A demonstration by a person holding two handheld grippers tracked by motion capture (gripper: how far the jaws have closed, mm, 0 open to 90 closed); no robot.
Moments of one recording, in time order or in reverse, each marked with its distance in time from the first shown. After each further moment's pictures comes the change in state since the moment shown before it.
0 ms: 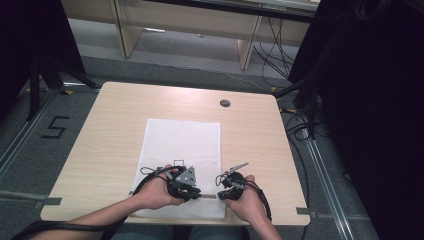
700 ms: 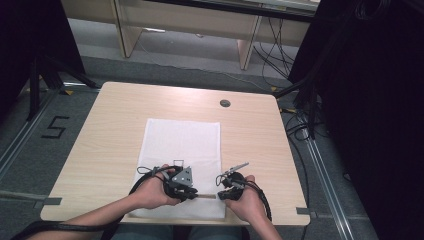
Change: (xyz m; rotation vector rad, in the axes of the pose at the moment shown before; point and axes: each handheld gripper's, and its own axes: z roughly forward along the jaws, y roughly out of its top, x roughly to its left) left arm 0.002 -0.006 -0.008 0.018 0.002 0.015; right arm 0.000 0.000 0.000 0.010 0.005 0.012
